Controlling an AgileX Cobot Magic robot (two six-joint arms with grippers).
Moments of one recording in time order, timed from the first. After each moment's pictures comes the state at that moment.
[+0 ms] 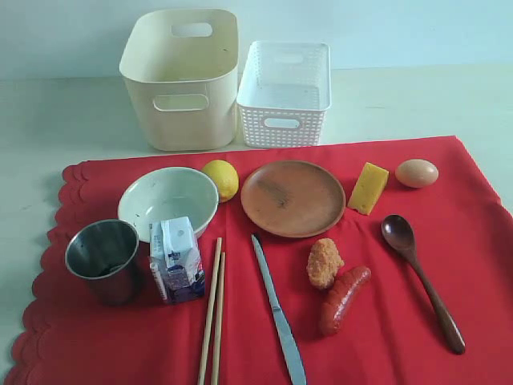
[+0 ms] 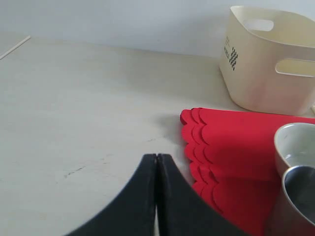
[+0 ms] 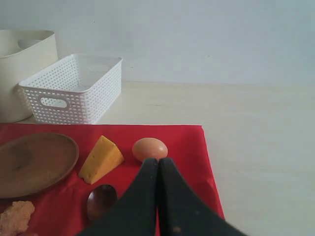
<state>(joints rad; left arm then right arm) 0.00 0.00 0.00 0.07 0.37 -0.17 0.08 0.01 0.00 0.05 0.29 -0.04</state>
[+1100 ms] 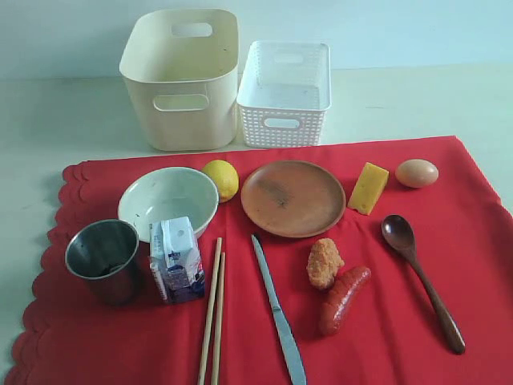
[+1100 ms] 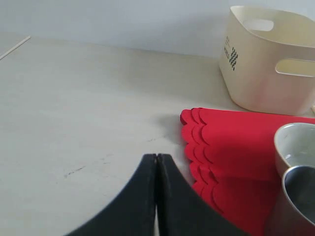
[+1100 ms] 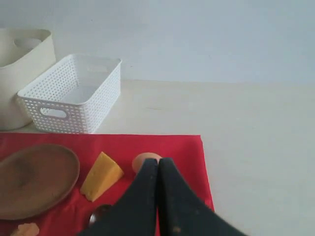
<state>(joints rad) 0.00 0.00 0.00 0.07 0.37 -0.17 0.08 0.34 -0.25 0.05 0.29 -0.04</state>
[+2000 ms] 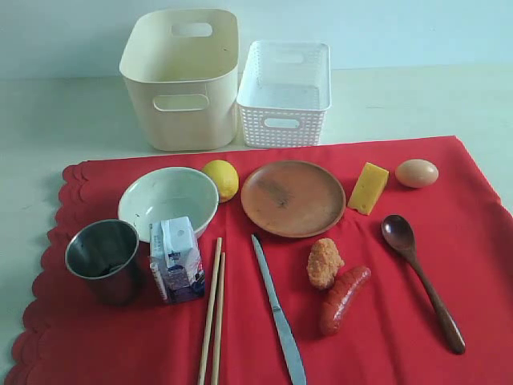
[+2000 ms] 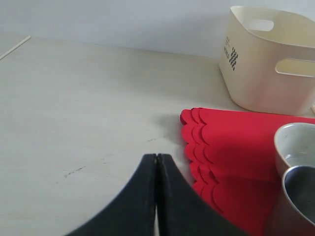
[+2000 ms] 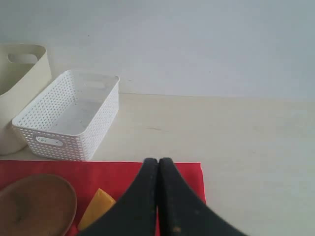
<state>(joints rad) 0.00 0.00 0.00 0.07 0.37 -0.17 0.08 0.67 -0.53 0.05 0.29 -0.04</state>
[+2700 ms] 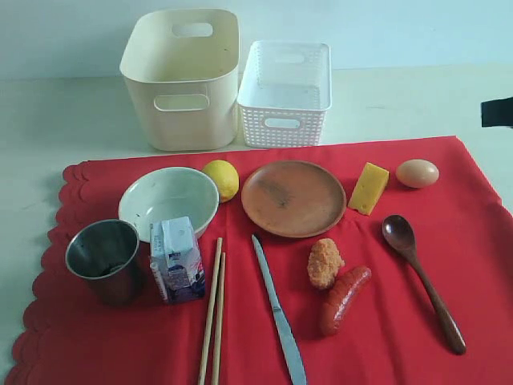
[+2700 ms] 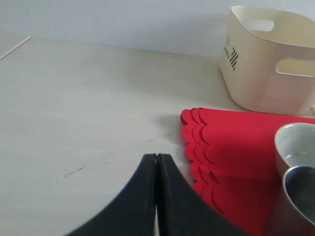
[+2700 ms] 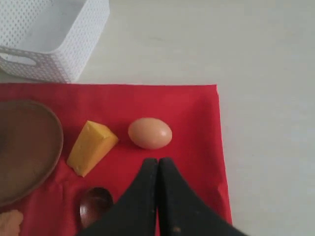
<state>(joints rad) 0.00 0.00 0.00 0.07 0.37 -0.17 0.08 1.11 -0.67 0.05 0.41 -0.03</state>
